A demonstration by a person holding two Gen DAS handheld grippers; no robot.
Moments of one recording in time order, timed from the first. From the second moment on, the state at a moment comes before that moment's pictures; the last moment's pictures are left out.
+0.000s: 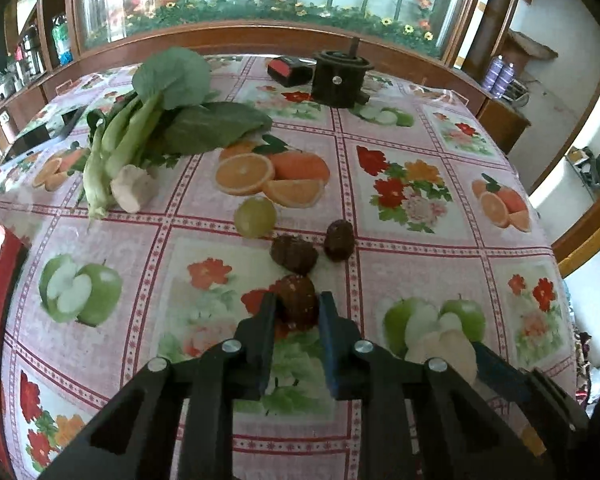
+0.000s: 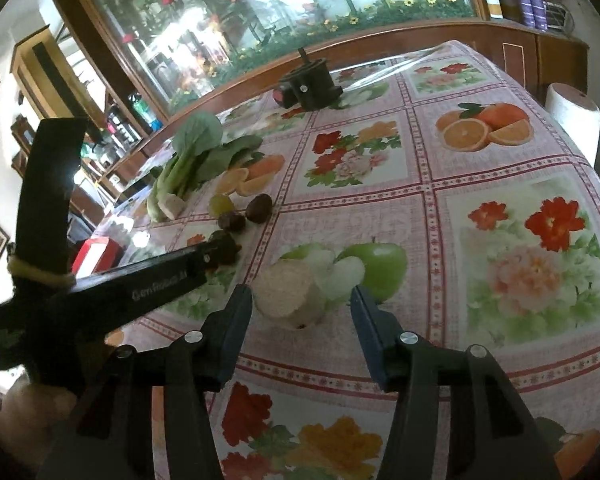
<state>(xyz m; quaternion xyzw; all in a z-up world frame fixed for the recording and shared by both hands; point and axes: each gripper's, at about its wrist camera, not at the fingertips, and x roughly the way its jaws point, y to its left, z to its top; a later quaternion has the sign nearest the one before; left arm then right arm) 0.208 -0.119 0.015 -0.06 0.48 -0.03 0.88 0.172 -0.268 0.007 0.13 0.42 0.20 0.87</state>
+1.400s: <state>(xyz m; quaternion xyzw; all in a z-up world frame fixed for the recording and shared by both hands) 0.033 -0.029 0.042 -0.06 0.47 -0.07 0.88 0.036 -0.182 0.028 0.01 0.44 0.18 0.88</state>
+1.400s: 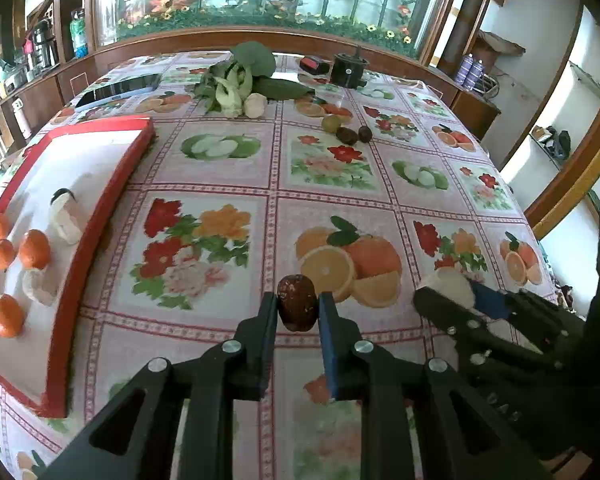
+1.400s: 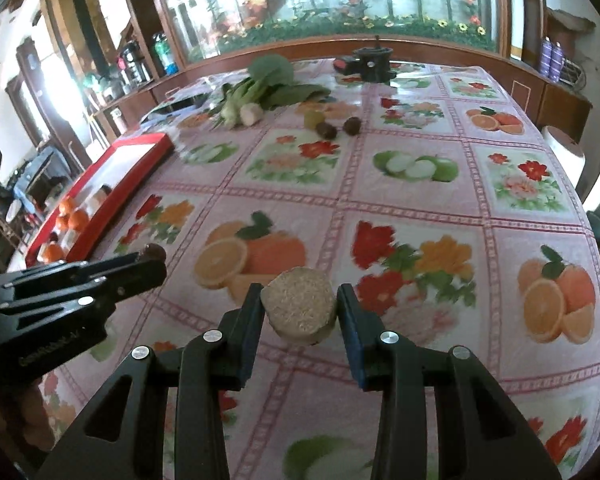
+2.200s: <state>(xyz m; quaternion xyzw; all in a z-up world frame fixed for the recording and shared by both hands) 0.029 0.107 0.066 -0.08 0.44 -0.01 0.89 0.059 -0.037 0.061 -0.01 0.41 0.24 0.88</state>
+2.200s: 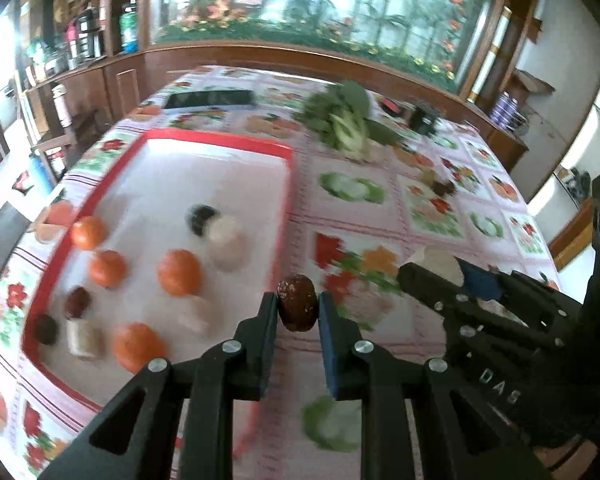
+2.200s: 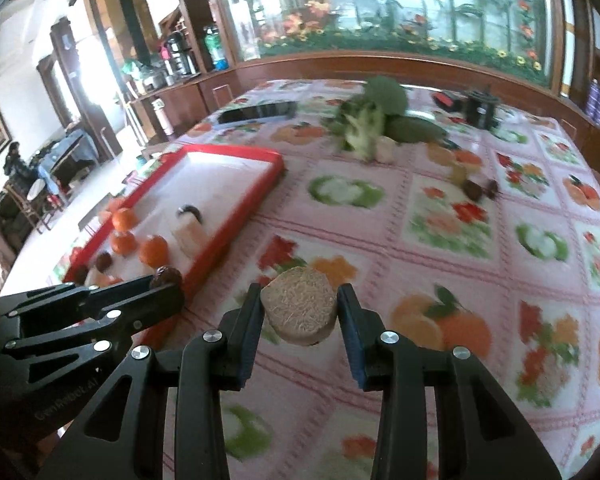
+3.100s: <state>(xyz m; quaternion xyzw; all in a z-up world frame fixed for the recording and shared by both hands) 0.136 0.238 0.020 -0.10 0.48 0.08 0.87 0.164 0.107 0.026 -0.07 0.44 0.26 0.85</state>
